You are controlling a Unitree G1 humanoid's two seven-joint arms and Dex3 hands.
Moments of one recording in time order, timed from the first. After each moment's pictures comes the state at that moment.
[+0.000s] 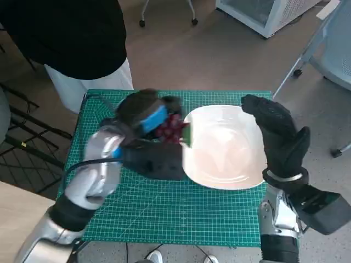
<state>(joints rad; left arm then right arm) -0.79 0.39 -0.42 0.04 0.78 0.28 -0.43 -0.51 -0.09 -0.16 0.43 0.39 -0.72 0.54</state>
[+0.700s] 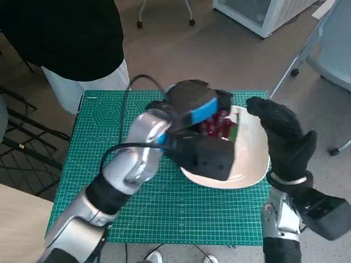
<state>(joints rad) -1.02 0.19 -0.50 0.30 0.75 0.20 -0.46 -0.47 -0.10 -0.18 0.39 0.39 -0.72 0.54</state>
